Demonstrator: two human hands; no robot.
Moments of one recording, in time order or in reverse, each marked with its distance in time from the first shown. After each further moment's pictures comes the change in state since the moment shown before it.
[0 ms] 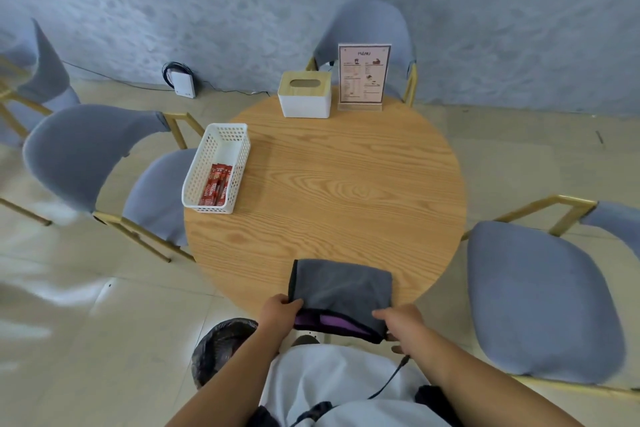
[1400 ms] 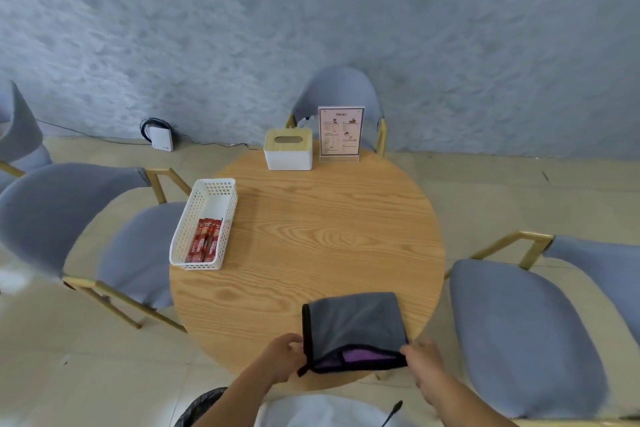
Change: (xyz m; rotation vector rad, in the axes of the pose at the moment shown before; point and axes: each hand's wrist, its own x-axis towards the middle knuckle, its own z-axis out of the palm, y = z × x) left_hand 0.005 0.029 -0.016 0.153 -0.348 0.046; right_hand -0.010 0.001 -0.029 0.268 0.246 -0.139
